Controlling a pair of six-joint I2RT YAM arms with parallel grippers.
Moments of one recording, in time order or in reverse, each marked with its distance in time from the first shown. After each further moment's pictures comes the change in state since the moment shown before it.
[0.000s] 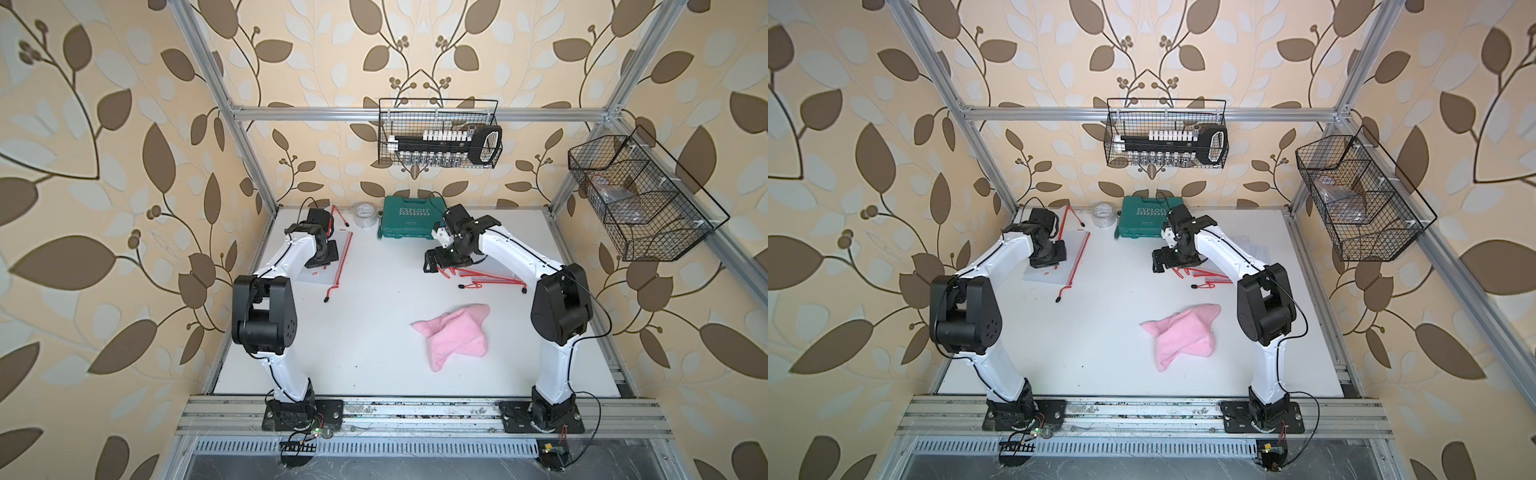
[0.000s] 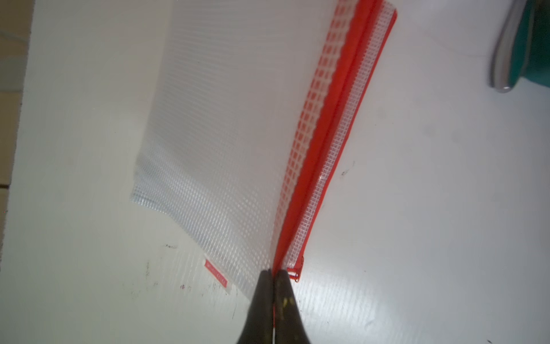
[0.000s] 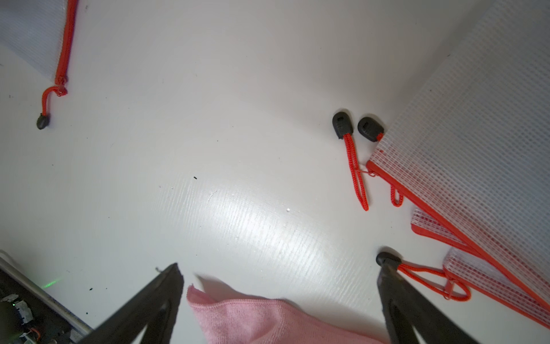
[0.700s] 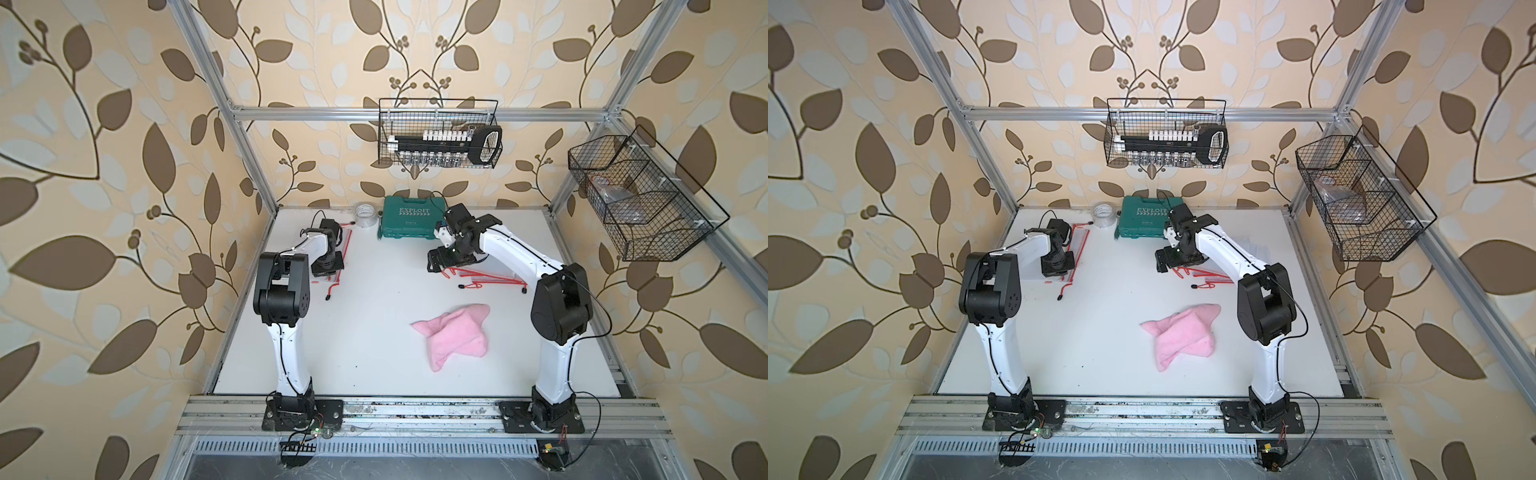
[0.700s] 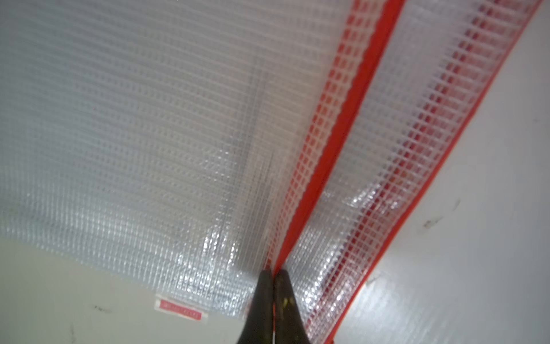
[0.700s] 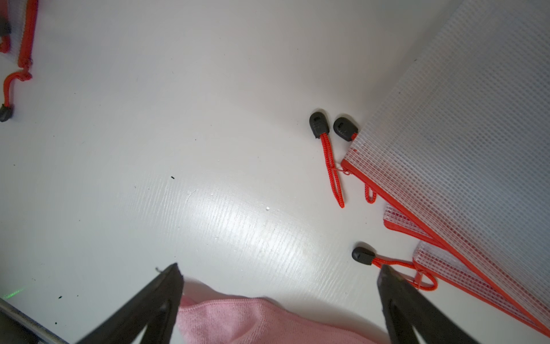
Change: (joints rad) left arm 0.013 0.328 0.065 0.037 -0.040 -0.060; right arm -0.011 0.002 0.006 -0.018 0.064 -0.040
